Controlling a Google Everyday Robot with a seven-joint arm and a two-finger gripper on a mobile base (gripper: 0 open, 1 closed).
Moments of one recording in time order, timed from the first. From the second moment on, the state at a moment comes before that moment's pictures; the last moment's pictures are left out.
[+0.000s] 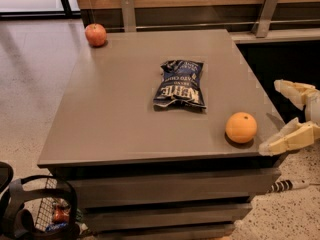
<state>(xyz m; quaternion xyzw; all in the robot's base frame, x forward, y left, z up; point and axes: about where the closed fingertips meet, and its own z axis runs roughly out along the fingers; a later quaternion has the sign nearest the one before) 0.457 -0.234 0.885 -0.47 0.72 0.23 0.46</state>
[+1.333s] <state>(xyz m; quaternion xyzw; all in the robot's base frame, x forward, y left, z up) 0.467 -0.196 0.835 -0.42 0.68 0.27 0.53</state>
